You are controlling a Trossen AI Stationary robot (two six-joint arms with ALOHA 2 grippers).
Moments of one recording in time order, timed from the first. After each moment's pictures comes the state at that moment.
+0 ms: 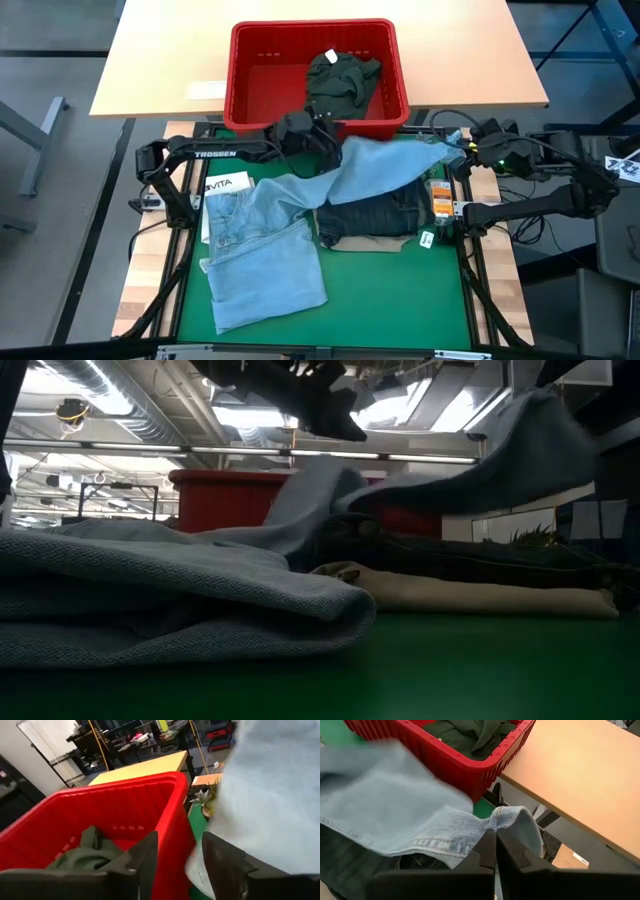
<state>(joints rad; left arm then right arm) 0.31 1.69 1.33 0.10 -0.23 0.32 -0.34 0.91 1.50 -1.57 0.66 0.54</state>
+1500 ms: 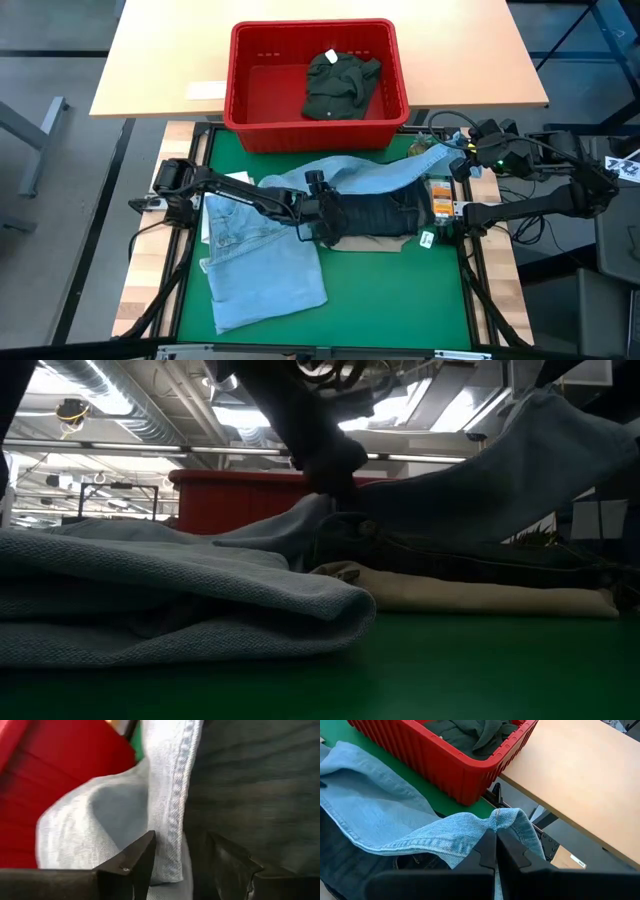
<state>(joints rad) -0.09 1.88 1.33 -0.29 -0.70 0.08 -0.34 0.91 1.50 -1.57 0.66 0.51</state>
